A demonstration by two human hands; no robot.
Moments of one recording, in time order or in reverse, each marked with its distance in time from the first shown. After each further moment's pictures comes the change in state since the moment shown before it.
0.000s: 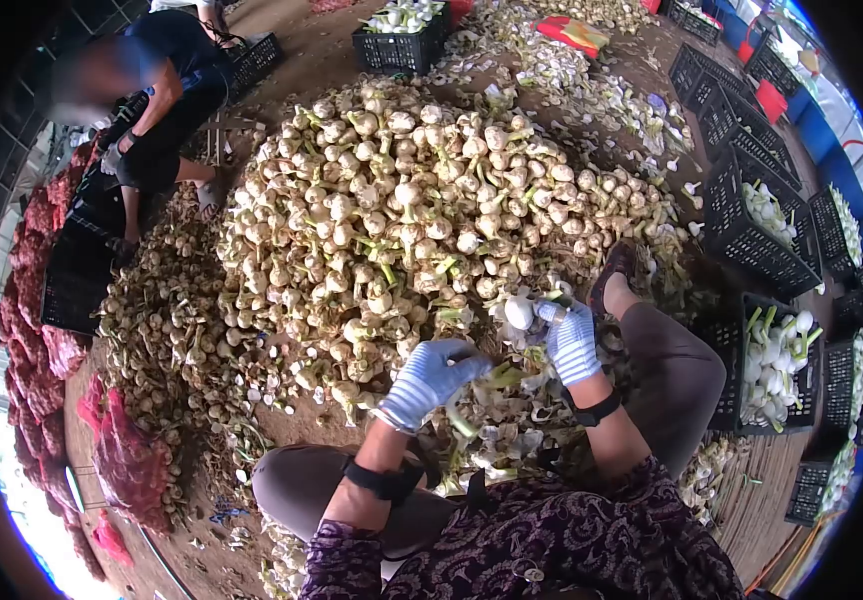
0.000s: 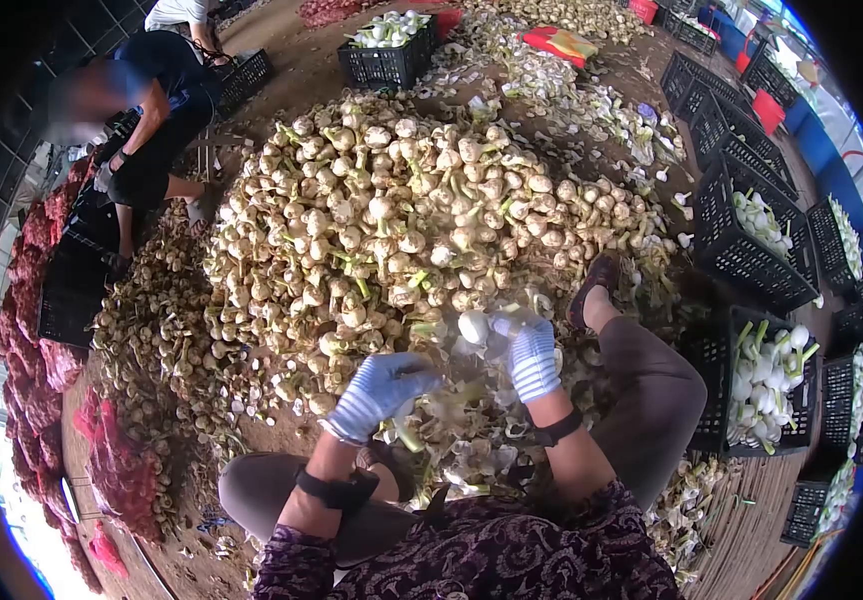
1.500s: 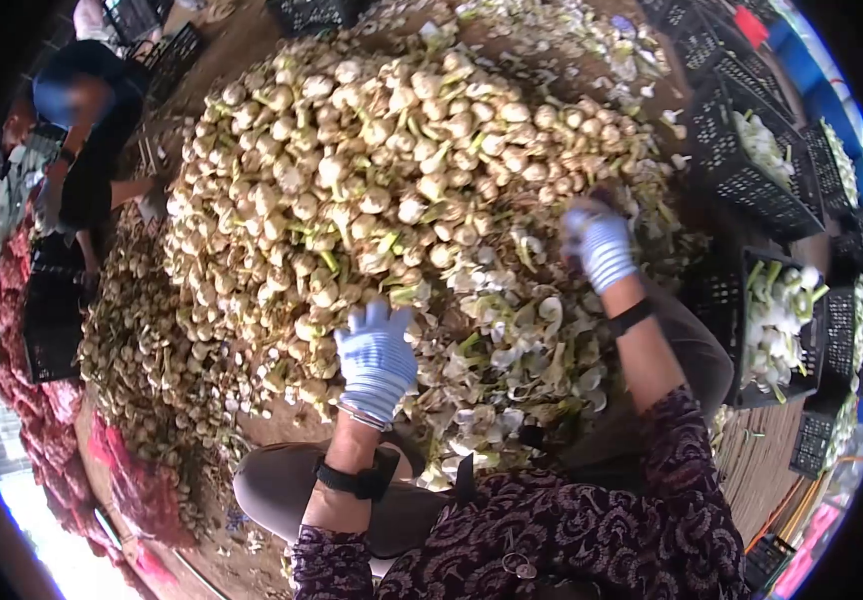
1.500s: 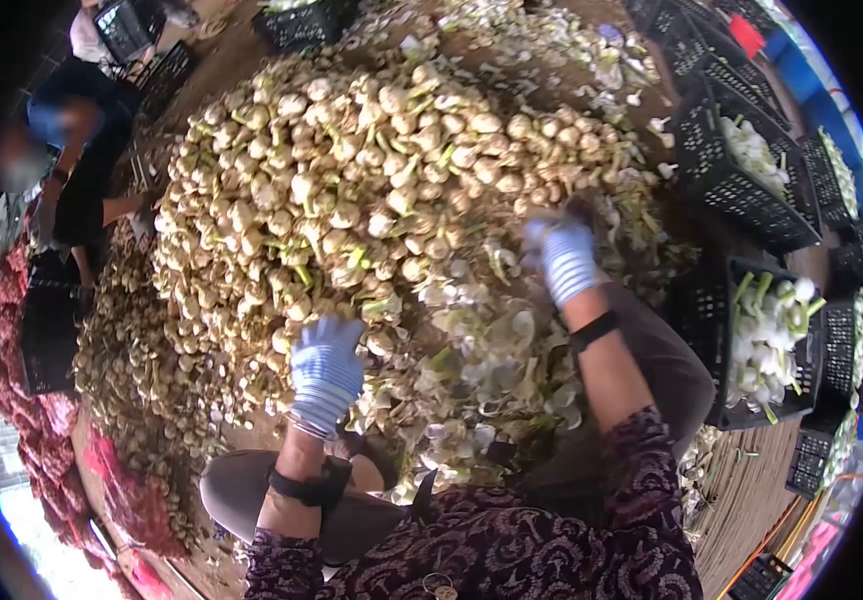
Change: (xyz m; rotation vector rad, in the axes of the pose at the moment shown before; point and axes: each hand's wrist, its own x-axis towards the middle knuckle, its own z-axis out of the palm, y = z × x) left_hand 0.053 0.003 0.018 1.341 0.270 -0.030; right_hand 0.109 -0.066 -0.103 -0.436 0.451 0.130
